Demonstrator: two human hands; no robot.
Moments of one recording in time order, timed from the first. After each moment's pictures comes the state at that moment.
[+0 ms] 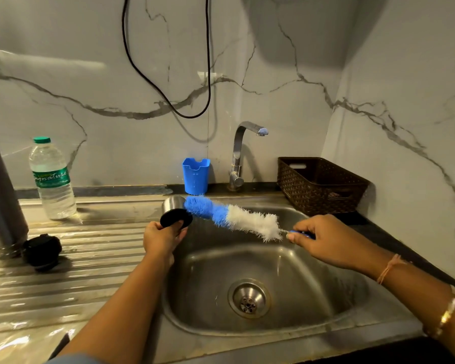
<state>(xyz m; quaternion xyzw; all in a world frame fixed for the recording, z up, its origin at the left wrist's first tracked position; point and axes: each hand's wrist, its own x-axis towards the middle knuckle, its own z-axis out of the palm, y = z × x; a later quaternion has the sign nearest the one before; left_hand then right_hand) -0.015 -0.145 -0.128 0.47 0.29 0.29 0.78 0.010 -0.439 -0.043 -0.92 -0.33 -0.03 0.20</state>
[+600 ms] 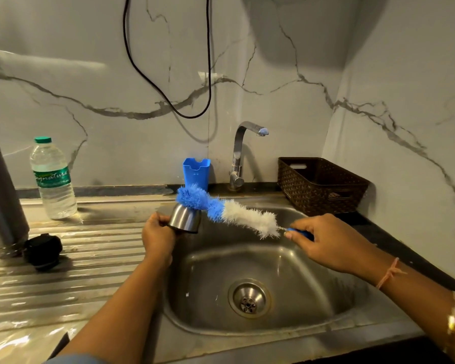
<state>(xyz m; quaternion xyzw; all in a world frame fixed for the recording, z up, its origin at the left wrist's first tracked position) -0.020 -0.147 -0.124 0.66 0.31 0.35 0.59 -0.001 -0.435 -0.040 -0.92 -0.34 -0.08 0.18</state>
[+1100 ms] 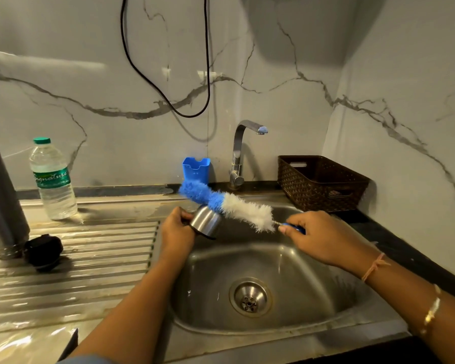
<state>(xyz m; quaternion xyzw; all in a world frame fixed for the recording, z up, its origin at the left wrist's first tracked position) -0.020 -0.173 -0.118 0.74 0.23 0.32 0.54 -0.004 -0.423 -0.036 -0.94 -0.30 -0.07 0.17</state>
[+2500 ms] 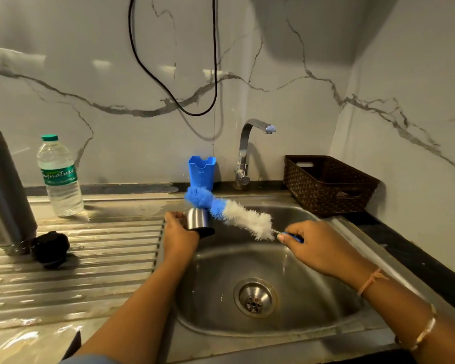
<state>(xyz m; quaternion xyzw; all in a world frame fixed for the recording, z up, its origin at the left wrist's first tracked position) -0.021 -0.166 -0.127 0.75 0.29 0.28 0.53 0.003 -0.411 -0.062 -0.93 -0.30 -0.04 0.21</state>
